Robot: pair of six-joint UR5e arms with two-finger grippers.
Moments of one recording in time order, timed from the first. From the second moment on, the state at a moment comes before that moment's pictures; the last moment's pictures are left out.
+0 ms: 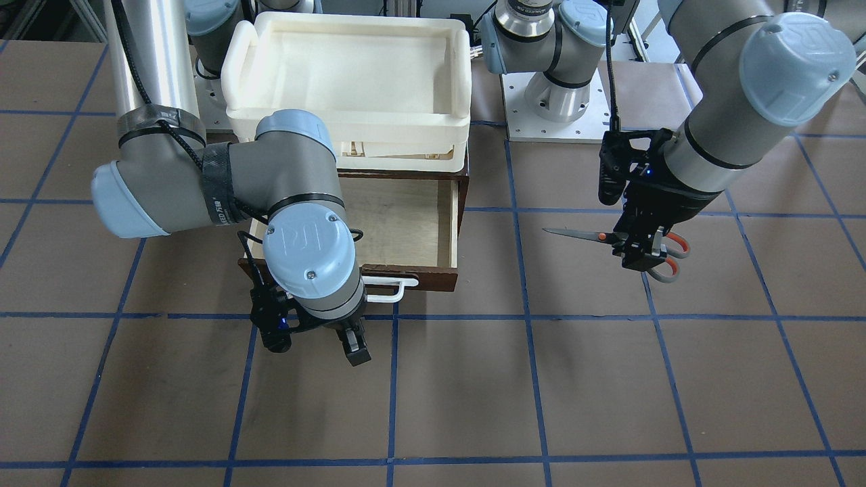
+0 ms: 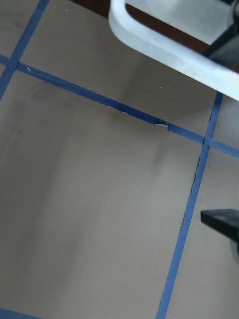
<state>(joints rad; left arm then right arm) -1.45 -1.71 -1.56 -1.50 1.55 1.90 1.82 -1.00 1.30 -1.73 -1.52 1.45</state>
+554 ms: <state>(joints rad) -1.47 -1.71 -1.56 -1.50 1.55 1.86 1.81 -0.97 1.25 -1.73 -1.52 1.43</state>
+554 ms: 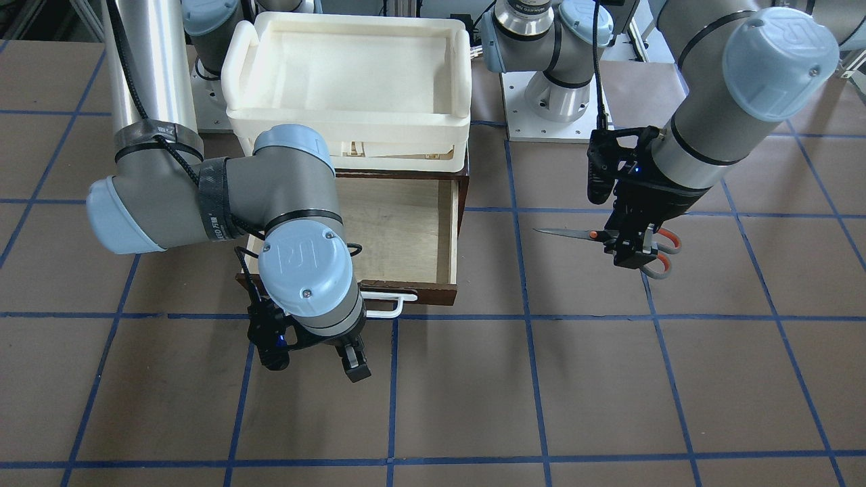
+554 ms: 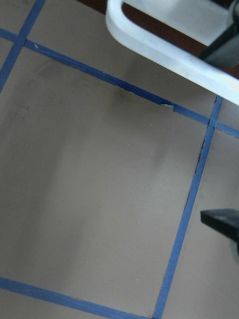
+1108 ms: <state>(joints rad) -1.47 -1.71 -1.56 -1.50 1.55 1.86 1.80 -0.96 1.25 -1.74 -1.52 1.41</state>
